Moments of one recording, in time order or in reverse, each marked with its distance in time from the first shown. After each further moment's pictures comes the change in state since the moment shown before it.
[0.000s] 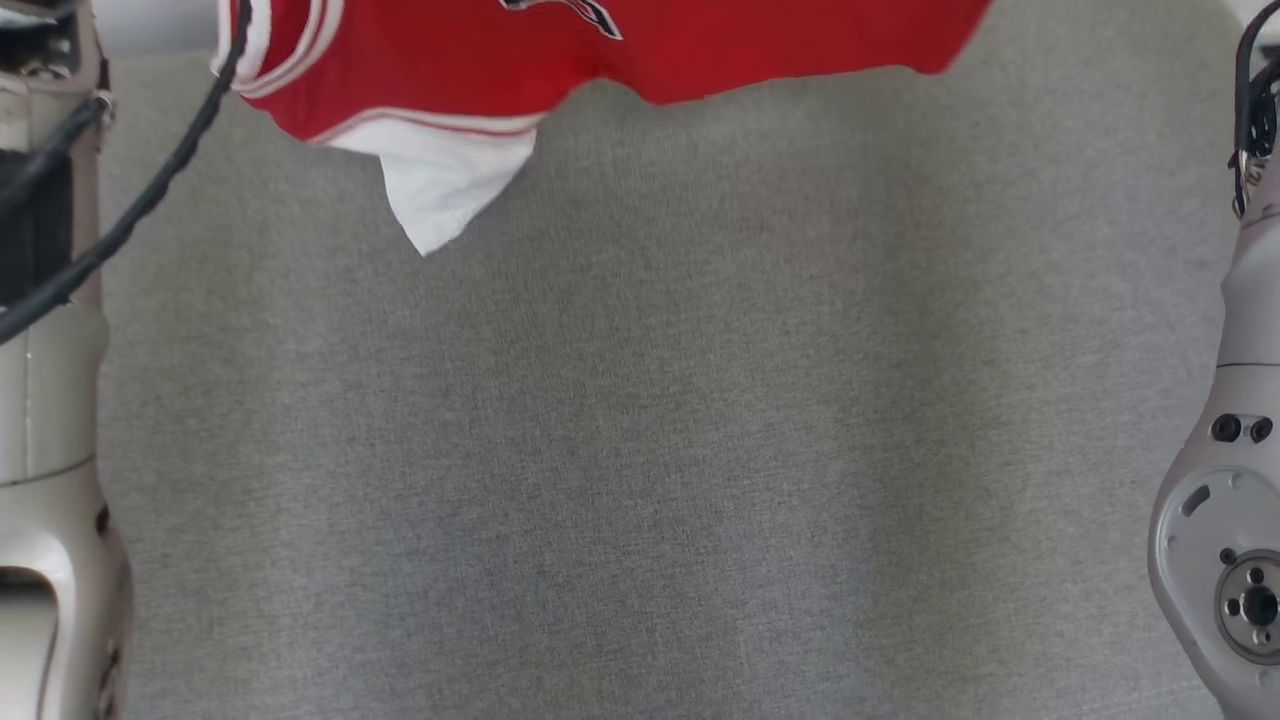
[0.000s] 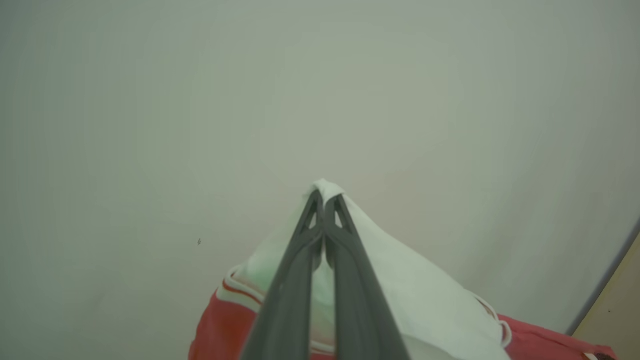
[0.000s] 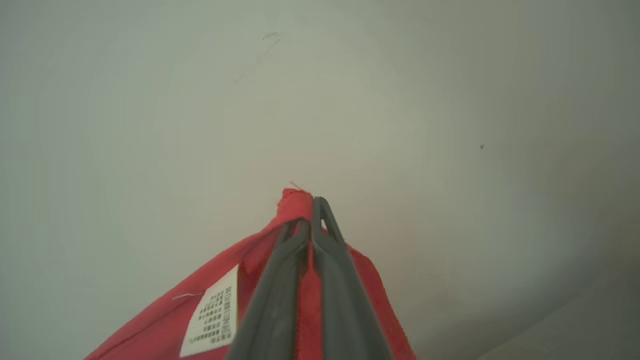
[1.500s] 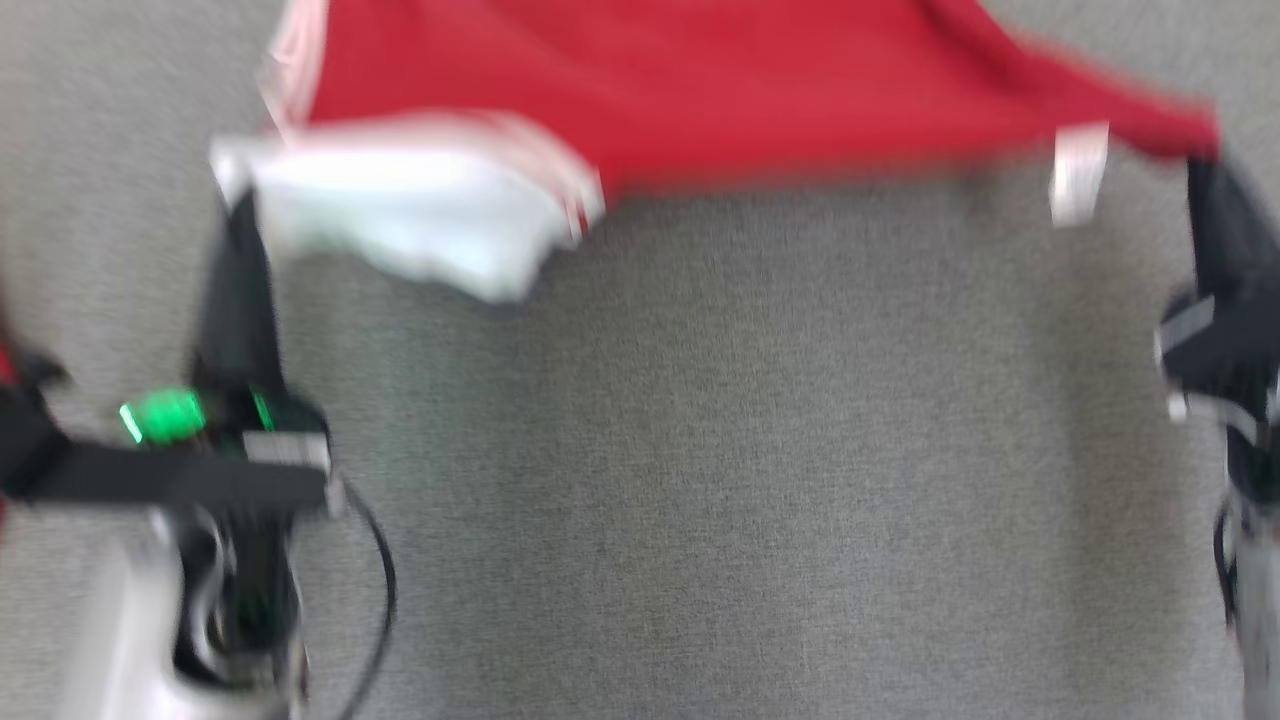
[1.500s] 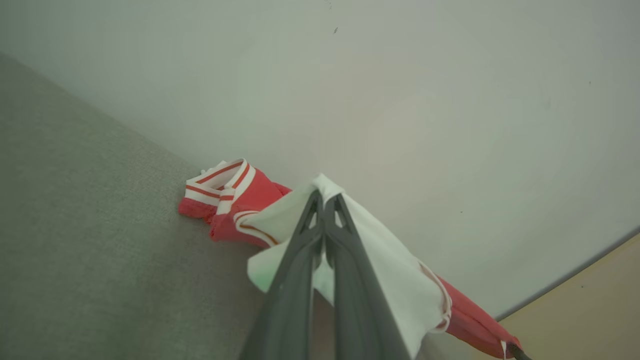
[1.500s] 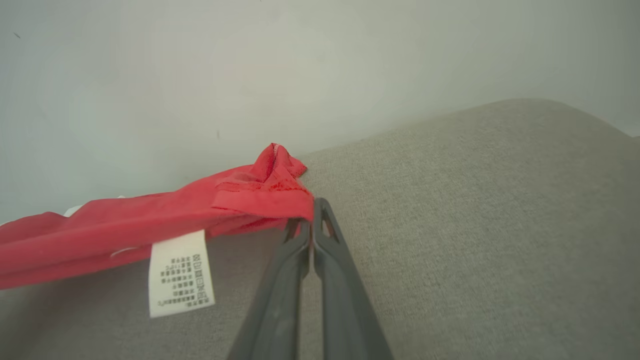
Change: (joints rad) left arm 0.867 -0.034 0.047 -0.495 -0.129 -0.164 -0.214; right arm 0.761 -0.239 0.302 -0.436 -0.012 0.001 -0.091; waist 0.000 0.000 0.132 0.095
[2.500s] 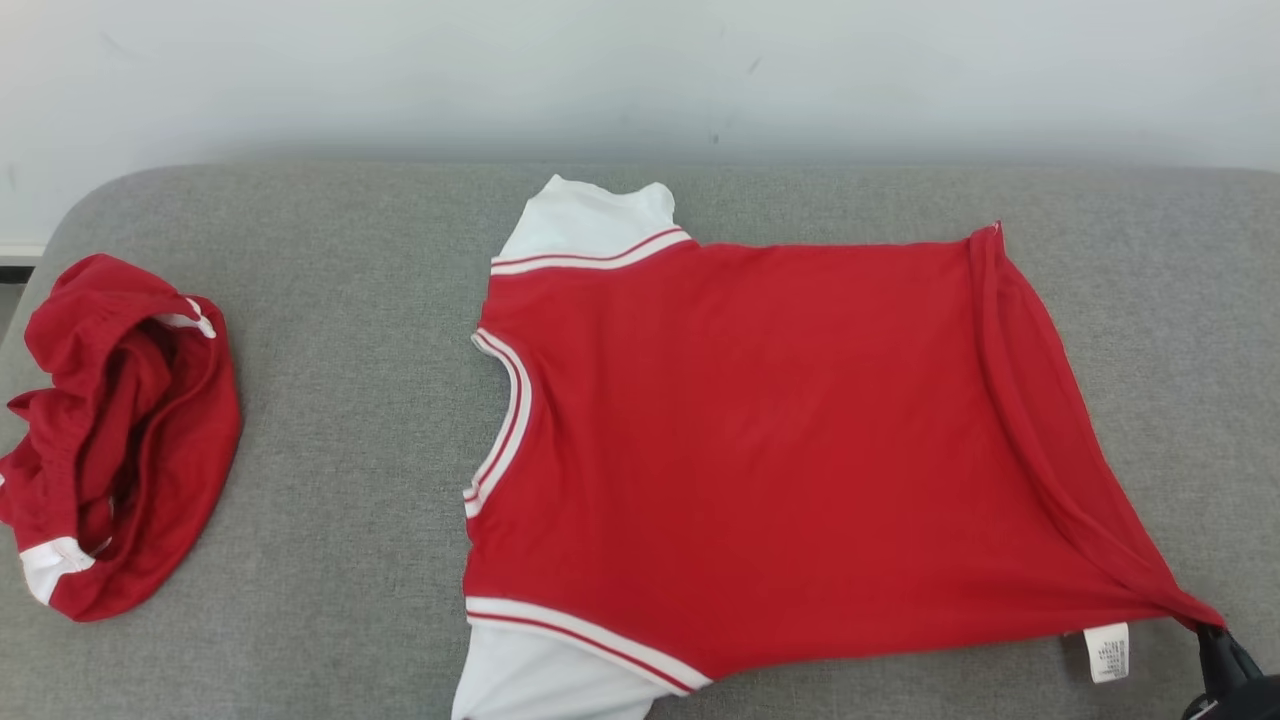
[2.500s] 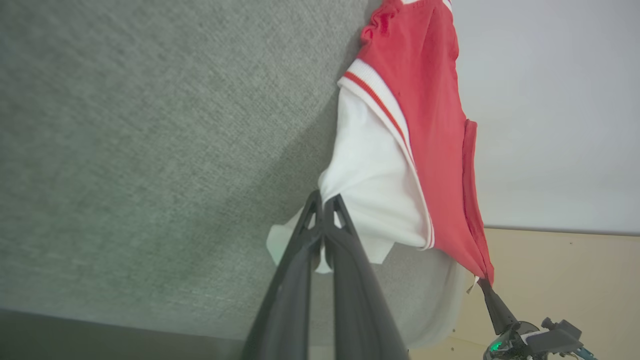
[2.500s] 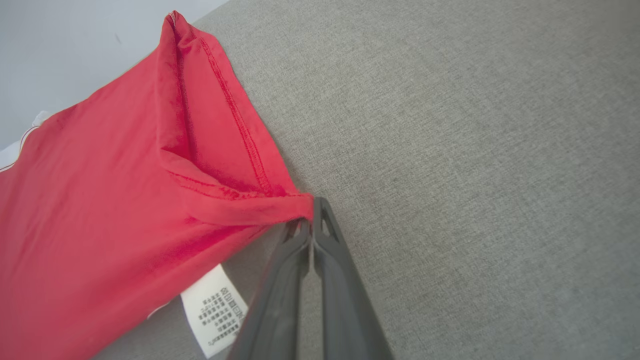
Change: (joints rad) left arm 0.625 0.002 -0.130 0.151 -0.307 0.011 0.334; right arm 0.628 0.242 -0.356 -0.086 -0.119 0.000 0.171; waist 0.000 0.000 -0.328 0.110
